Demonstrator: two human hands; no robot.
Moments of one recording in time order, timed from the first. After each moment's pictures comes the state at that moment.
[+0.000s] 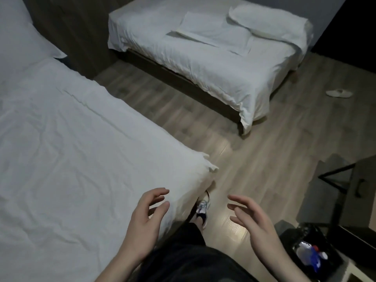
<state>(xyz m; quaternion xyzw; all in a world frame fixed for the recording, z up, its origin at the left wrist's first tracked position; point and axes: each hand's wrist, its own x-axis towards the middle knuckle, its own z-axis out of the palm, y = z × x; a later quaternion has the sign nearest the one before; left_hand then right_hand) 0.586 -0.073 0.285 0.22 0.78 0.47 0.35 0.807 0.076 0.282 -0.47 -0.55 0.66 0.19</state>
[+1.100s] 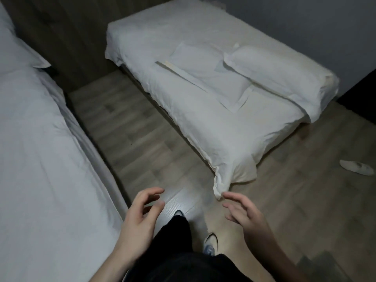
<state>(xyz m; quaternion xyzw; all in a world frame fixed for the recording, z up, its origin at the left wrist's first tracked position) 0.543 0.545 0.287 0.14 0.79 0.52 0.29 0.718 0.753 0.285 -0.42 -0.61 0.67 0.06</state>
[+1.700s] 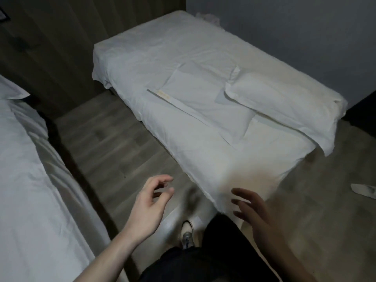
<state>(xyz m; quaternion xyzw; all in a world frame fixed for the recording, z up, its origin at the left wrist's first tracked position) 0.279 0.754 0.278 0.23 0.79 0.50 0.28 0.497 0.930 0.284 -0.41 -0.60 0.67 0.15</state>
